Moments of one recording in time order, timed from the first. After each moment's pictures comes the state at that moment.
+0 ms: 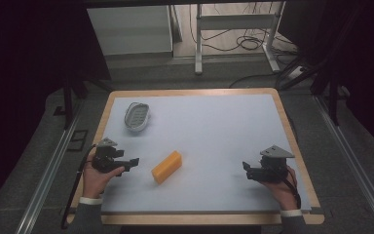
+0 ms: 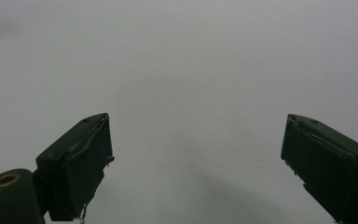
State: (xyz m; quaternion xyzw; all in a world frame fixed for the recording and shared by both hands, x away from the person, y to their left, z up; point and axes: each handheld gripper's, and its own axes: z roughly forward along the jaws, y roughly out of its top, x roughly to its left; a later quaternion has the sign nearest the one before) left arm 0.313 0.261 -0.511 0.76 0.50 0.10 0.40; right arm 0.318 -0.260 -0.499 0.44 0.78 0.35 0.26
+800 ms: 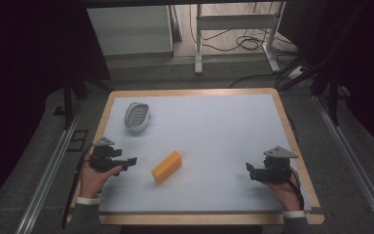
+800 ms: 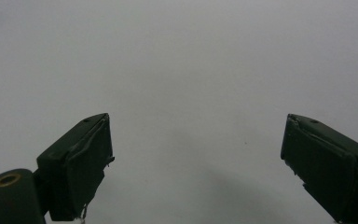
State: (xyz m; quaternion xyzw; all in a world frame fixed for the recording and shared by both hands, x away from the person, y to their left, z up) left arm 0.313 0.265 -0.507 0.76 0.50 0.10 0.39; right arm 0.318 -0.270 -0.501 0.46 0.78 0.34 0.26
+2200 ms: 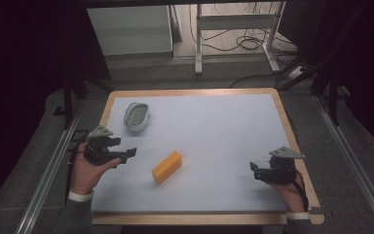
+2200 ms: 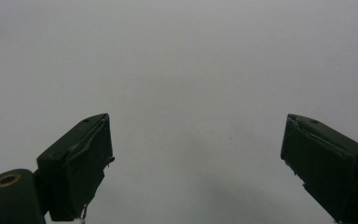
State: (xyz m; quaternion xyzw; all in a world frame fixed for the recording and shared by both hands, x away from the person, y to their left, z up) left arm 0.299 0.246 -0.430 0.78 0.46 0.15 0.40; right arm 0.313 -0.280 -0.494 0.47 0.77 0.36 0.25
